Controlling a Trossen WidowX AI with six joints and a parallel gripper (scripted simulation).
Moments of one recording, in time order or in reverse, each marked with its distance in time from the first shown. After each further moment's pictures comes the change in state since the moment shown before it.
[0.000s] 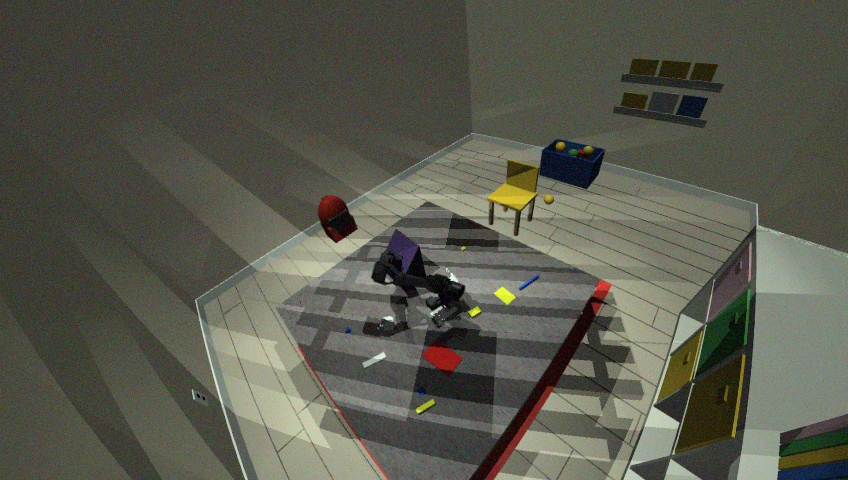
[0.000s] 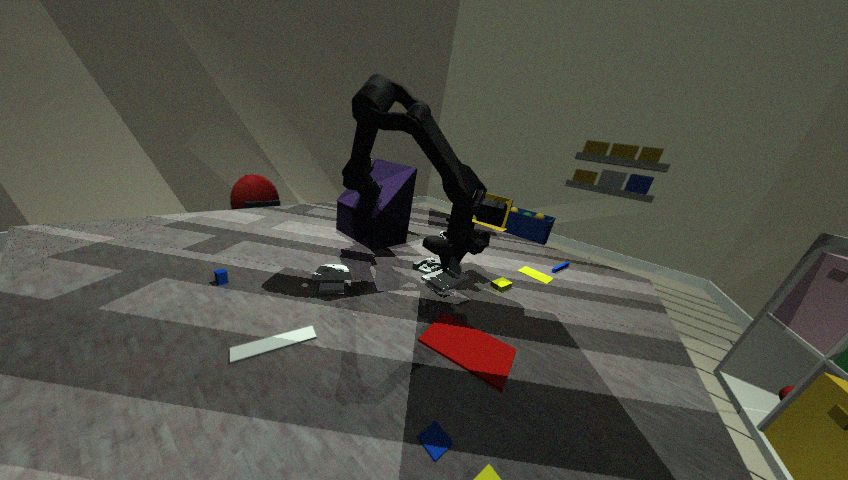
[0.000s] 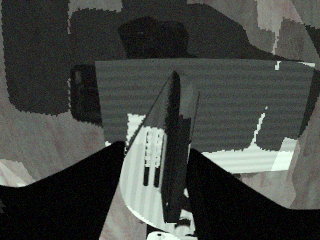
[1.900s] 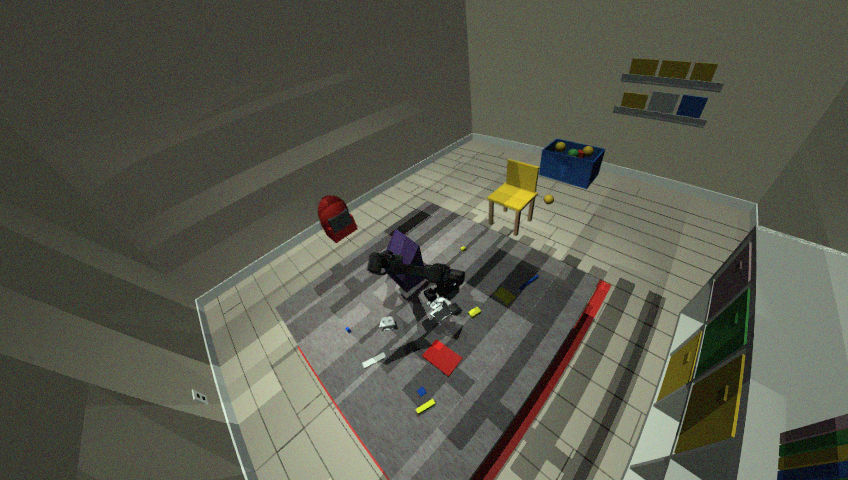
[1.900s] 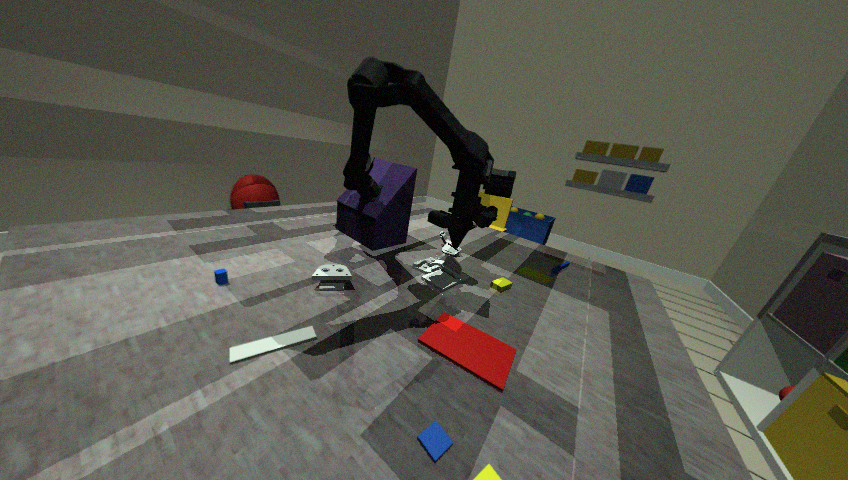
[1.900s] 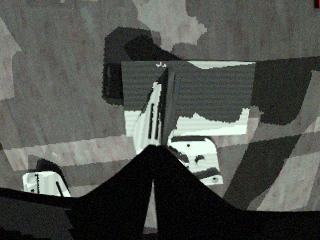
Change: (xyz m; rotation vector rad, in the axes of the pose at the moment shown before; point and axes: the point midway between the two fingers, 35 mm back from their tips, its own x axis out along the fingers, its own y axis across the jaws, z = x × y) arm -0.068 0.001 0.002 -0.008 -0.020 0.001
